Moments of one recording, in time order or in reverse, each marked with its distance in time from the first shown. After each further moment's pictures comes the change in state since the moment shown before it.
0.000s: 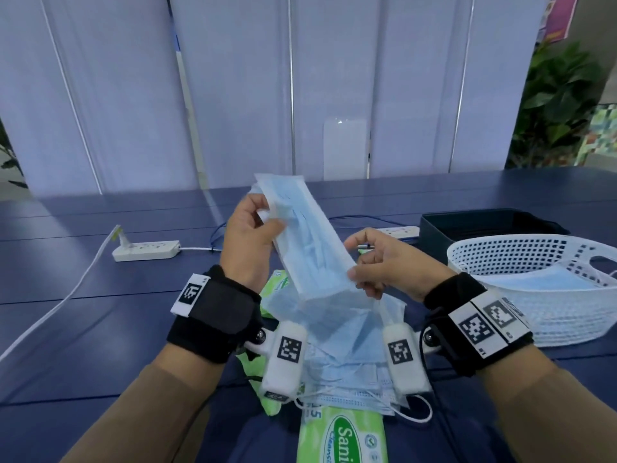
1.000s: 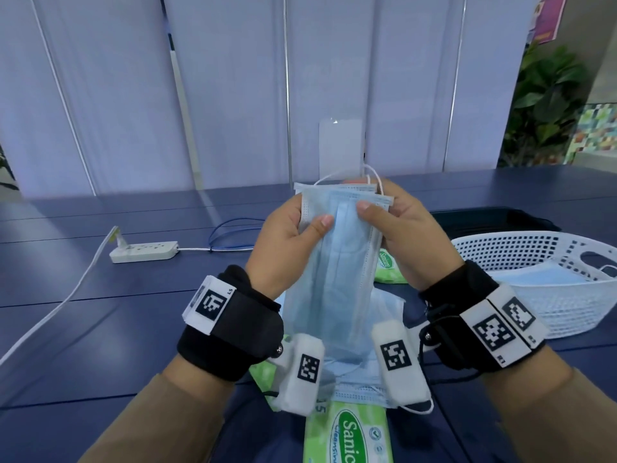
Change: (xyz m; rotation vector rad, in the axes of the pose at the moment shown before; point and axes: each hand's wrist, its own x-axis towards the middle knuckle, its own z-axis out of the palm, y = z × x) left_hand -0.024 0.023 0.027 0.212 -0.338 0.094; right_hand -0.015 -0.049 0.018 0.344 0.248 -0.443
